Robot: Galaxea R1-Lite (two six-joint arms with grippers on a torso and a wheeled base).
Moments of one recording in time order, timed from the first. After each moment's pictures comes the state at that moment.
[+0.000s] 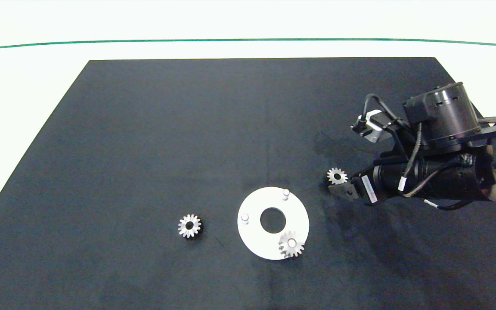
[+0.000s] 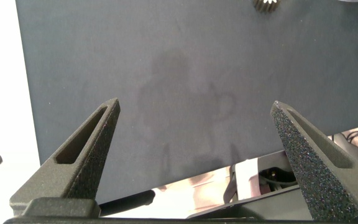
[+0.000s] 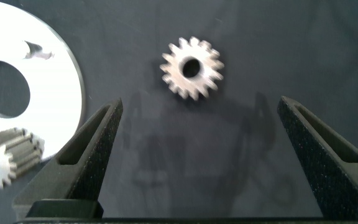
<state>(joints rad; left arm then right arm) -0.20 0.18 -0.62 0.68 0.04 0.22 0.48 1.66 -1.17 0.17 -0.17 -0.08</state>
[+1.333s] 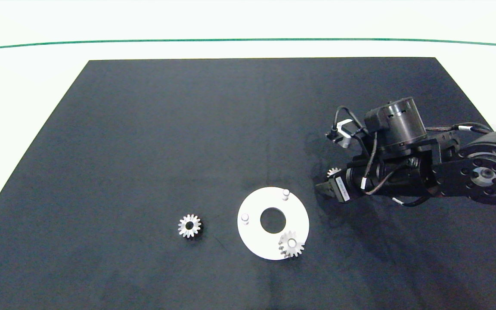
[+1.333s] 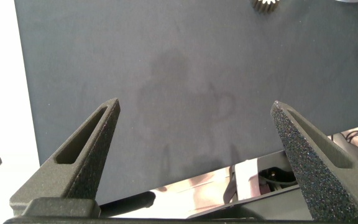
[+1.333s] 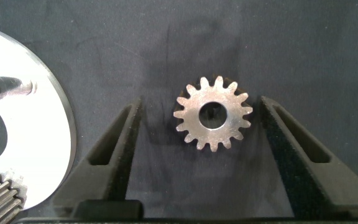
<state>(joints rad) -0.21 0.18 -0.63 0.68 0.04 0.22 0.49 1.79 -1.22 0.11 -0.16 -0.08</state>
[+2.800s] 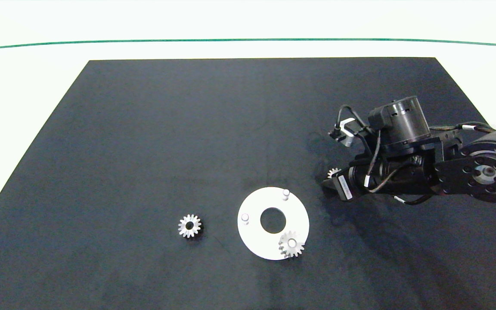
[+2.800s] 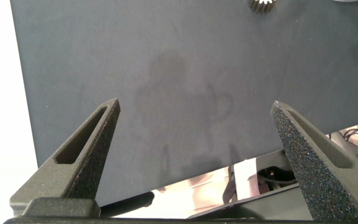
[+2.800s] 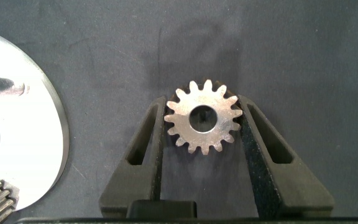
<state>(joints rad) -0.22 0.19 -0.63 0.68 0.04 0.22 0.46 1.79 -1.22 0.11 -0.14 -0.10</state>
